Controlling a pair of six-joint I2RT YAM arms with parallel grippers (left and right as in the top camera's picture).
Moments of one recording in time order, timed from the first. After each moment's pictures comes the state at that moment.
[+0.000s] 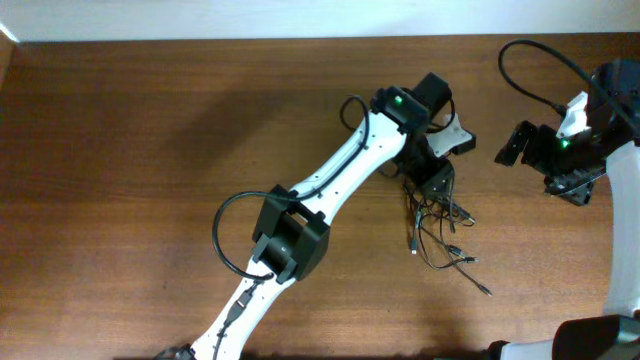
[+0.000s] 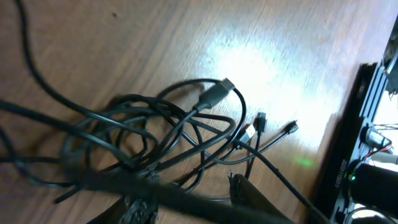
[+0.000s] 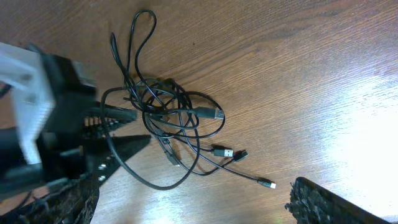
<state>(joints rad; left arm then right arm) -0.74 2.56 2.50 -1.29 0.58 0.20 -0.23 1.59 1.63 -1.42 -0.22 0.28</state>
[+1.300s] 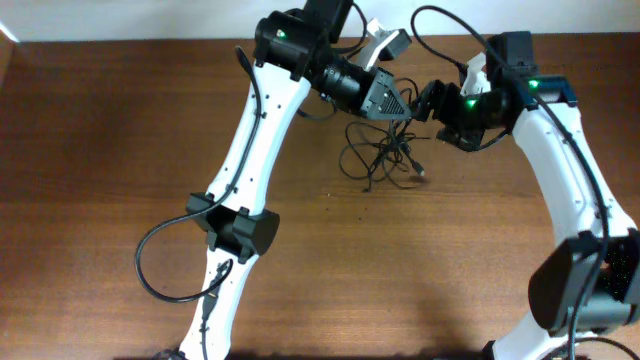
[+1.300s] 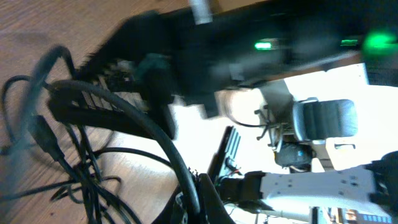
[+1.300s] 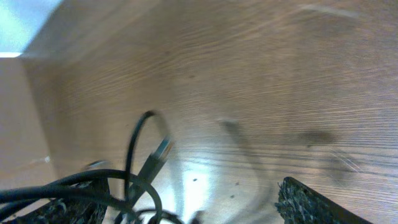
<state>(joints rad) -0.44 2.47 2.92 -1.62 1.02 0.05 0.05 1.84 1.63 -0.94 -0.49 0.52</state>
